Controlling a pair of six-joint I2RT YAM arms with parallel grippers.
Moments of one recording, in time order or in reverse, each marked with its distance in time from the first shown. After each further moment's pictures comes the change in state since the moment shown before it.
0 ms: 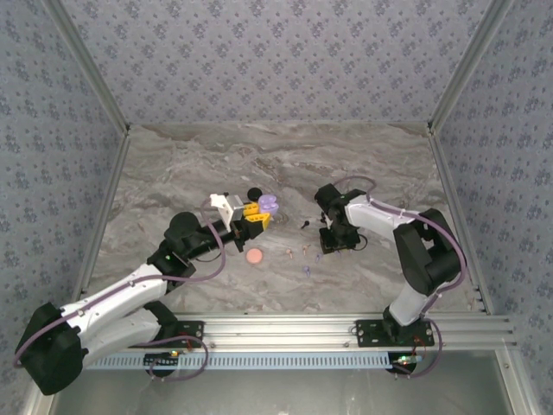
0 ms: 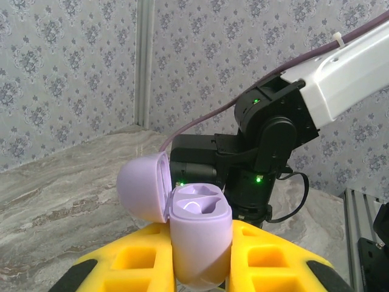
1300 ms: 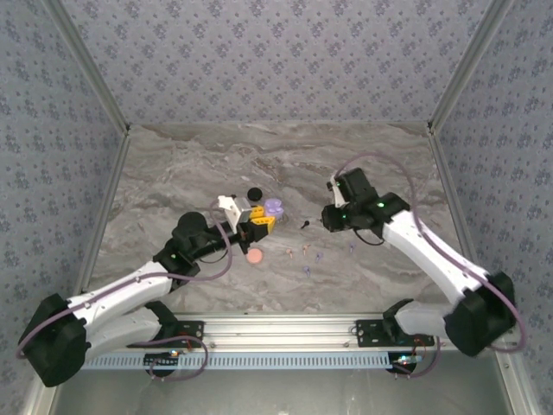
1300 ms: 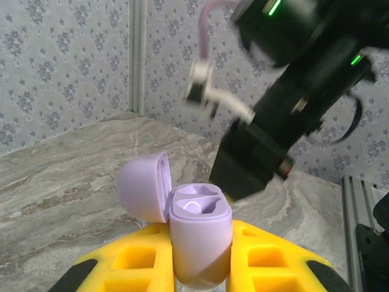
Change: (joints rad) left arm -0.032 0.064 0.002 0.013 -0.007 0.011; right arm 0.012 -0.481 0.035 0.103 -0.071 -0.007
